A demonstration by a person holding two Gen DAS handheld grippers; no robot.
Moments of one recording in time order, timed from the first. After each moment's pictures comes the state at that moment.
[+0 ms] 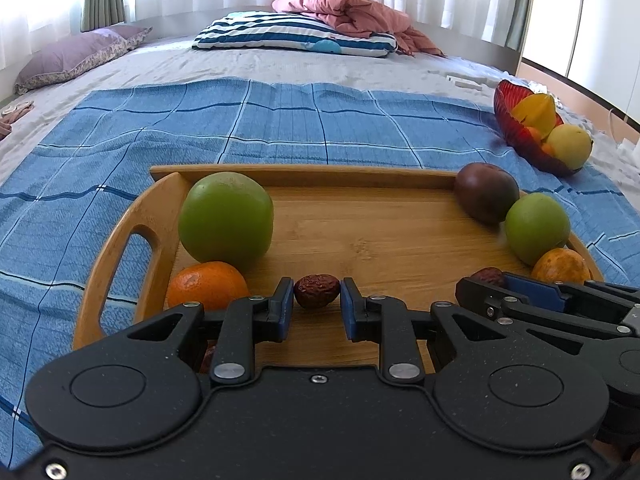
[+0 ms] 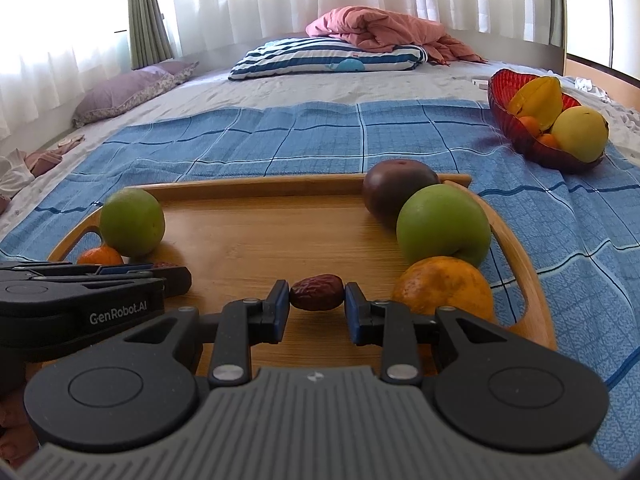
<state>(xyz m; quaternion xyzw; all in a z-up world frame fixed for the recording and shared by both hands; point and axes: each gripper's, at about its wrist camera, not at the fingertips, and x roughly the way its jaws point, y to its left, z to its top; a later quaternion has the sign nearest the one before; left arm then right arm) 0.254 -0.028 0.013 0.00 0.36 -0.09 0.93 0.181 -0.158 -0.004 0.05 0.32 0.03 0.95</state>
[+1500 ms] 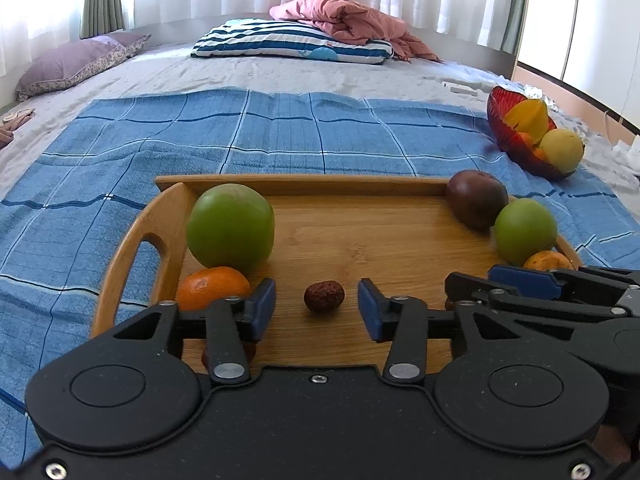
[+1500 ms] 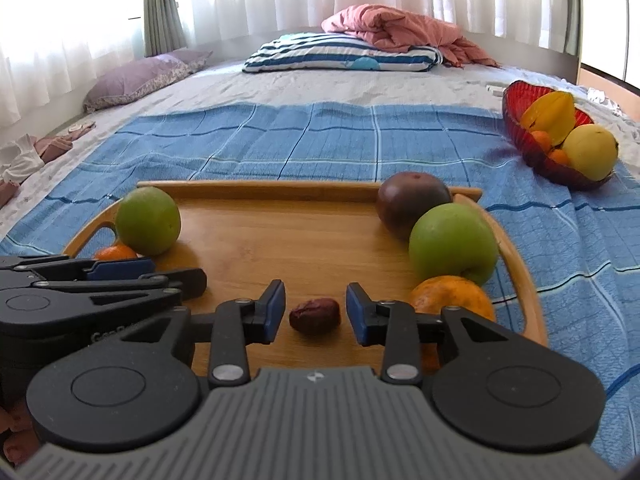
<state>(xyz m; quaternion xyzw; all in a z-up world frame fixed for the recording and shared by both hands) 0.243 -0.025 0.028 0.00 0.35 -0.09 0.93 0.180 -0.153 0.012 0.03 0.33 0.04 0.94</state>
